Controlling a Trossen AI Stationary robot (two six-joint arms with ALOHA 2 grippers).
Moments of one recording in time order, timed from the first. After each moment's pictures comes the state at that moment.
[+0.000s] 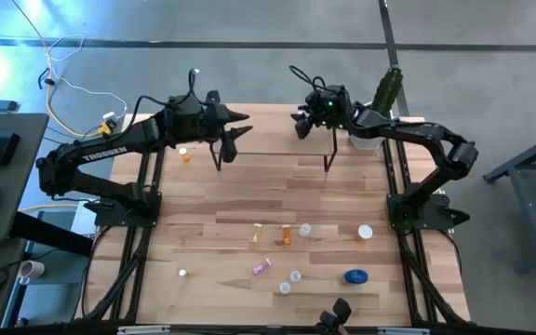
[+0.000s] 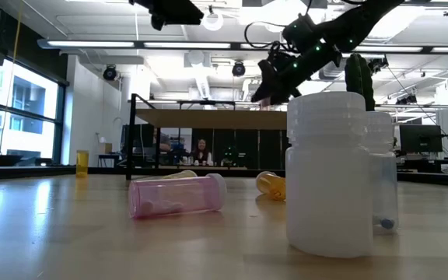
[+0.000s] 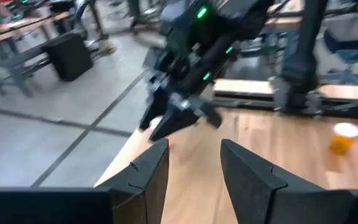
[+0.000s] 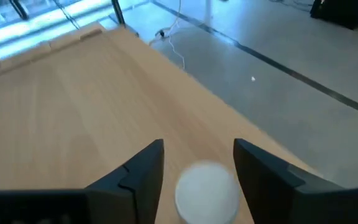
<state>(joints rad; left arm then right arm) 0.49 1.20 1.12 -0.20 -0.03 0.15 -0.64 1.56 1.07 0.03 -0.06 0.08</state>
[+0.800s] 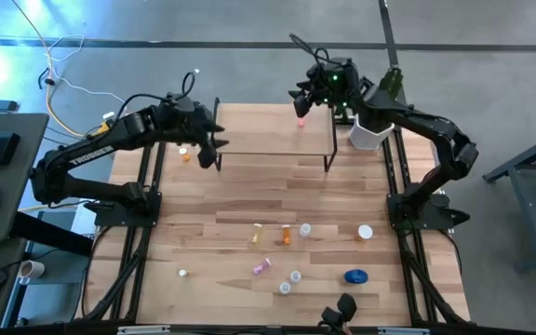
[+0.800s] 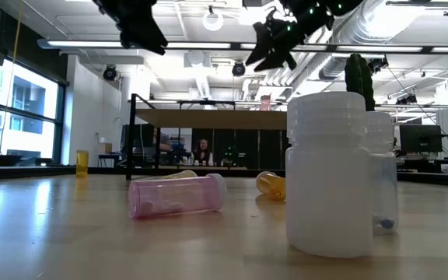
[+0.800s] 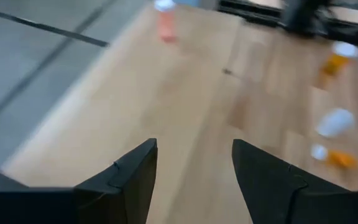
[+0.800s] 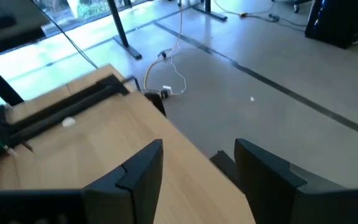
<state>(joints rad) 0.60 1.10 1.12 -0.67 0.09 0.08 -0.64 1.56 1.45 -0.29 -0.06 0.10</state>
